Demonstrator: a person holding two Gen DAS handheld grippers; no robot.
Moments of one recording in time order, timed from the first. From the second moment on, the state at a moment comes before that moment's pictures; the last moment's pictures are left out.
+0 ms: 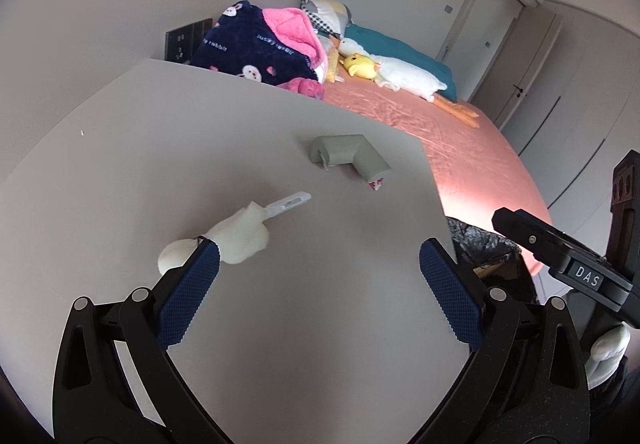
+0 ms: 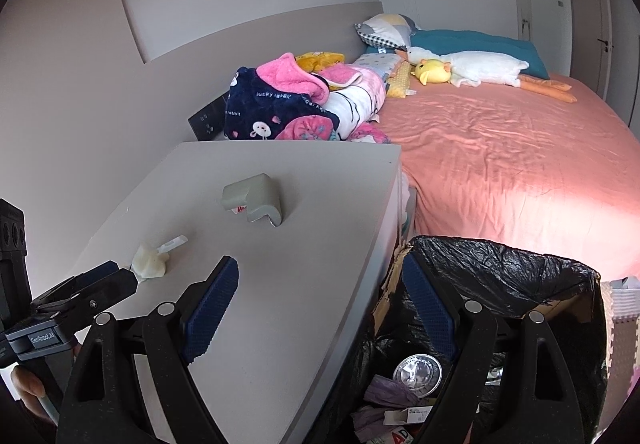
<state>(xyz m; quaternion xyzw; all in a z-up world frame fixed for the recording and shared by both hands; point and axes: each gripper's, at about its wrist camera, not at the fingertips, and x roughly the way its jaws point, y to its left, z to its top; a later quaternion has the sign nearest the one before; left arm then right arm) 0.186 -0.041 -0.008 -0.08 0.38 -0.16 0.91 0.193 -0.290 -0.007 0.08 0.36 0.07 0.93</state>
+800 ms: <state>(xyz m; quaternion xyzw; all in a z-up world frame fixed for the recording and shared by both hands) 0.227 -0.016 -0.039 0.00 0.42 -0.08 0.90 0.260 -0.249 -0.021 0.05 0.38 0.11 0.92</state>
